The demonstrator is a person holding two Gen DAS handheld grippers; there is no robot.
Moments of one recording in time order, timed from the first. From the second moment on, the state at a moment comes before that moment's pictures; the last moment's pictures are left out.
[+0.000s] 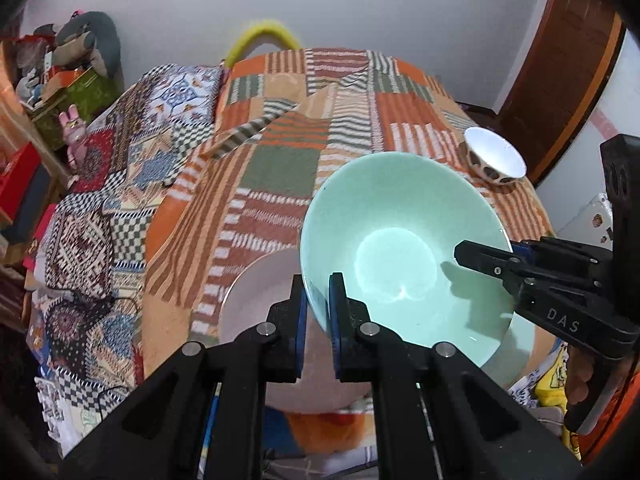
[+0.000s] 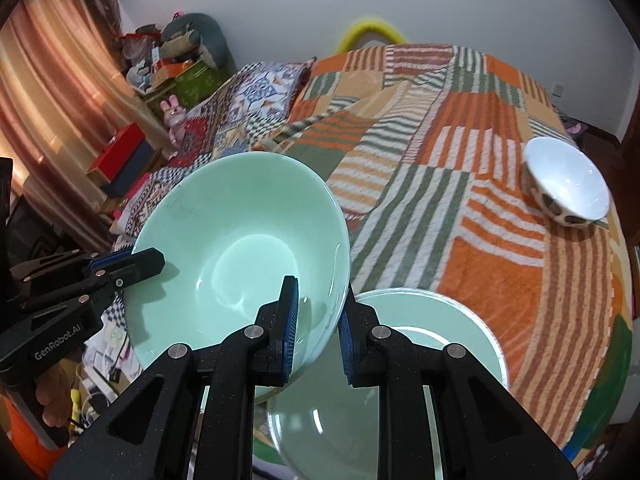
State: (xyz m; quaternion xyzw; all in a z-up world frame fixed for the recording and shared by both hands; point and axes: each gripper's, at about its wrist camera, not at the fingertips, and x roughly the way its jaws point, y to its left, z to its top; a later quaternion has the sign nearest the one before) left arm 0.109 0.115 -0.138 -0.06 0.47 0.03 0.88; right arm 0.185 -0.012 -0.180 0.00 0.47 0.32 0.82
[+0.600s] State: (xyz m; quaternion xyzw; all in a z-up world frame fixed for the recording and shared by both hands) left arm 0.083 0.159 -0.179 -0.11 0.50 0.07 0.86; right arm 0.173 0.038 -0.208 -0.03 0.50 0.35 0.79
